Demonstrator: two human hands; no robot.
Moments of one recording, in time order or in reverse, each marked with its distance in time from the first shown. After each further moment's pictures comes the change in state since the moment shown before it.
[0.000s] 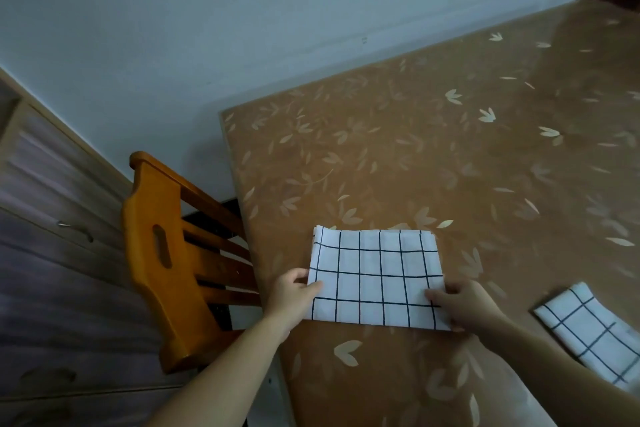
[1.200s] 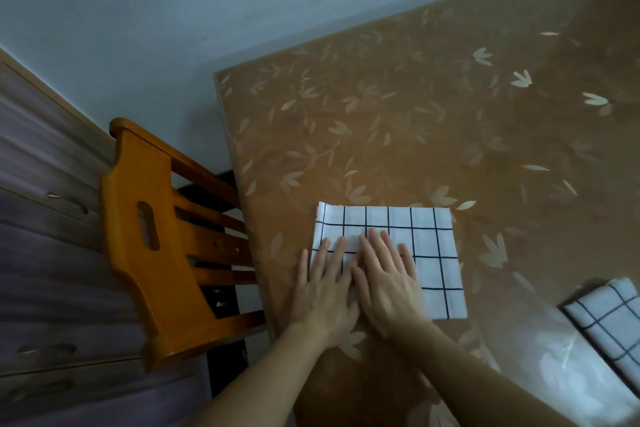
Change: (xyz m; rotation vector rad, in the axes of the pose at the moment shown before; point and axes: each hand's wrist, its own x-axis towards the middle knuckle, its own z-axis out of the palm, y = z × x) left_hand 0.011 -0.034 0.052 1.132 0.077 0.627; right_hand 0.012 -0.019 0.115 -0.635 0.186 -0.779
